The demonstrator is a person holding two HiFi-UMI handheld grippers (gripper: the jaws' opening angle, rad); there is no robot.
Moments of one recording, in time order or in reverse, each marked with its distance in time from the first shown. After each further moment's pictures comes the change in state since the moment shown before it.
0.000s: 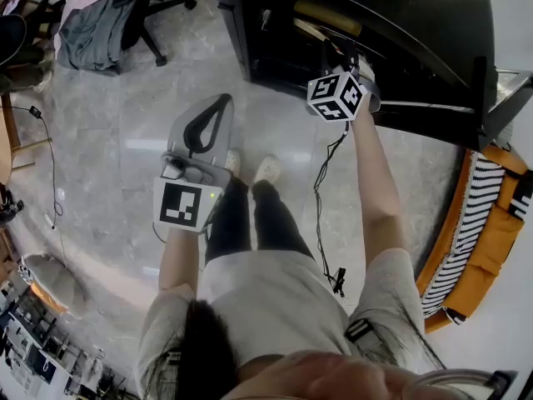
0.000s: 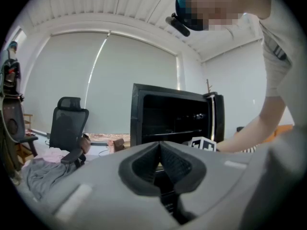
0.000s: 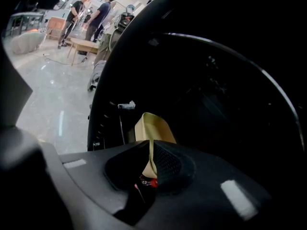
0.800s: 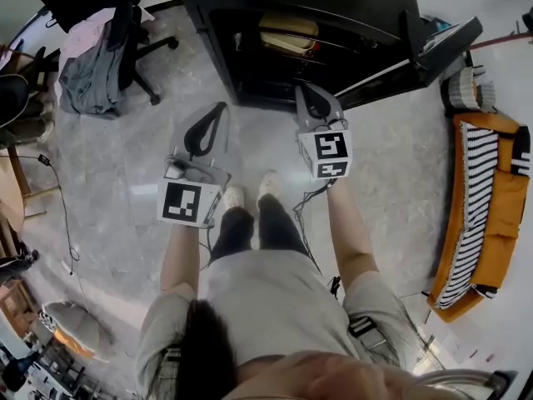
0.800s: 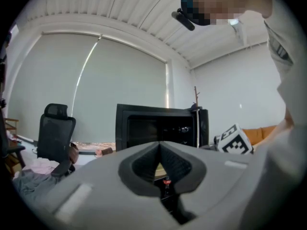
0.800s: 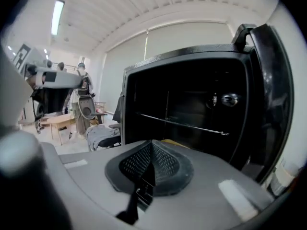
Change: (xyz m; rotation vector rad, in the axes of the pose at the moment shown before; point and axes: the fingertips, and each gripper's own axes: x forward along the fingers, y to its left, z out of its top) left arm -0.036 -0.044 0.062 0.063 -0.071 -0.138; right arm -0.197 0.019 0.050 0.698 -0.301 0.015
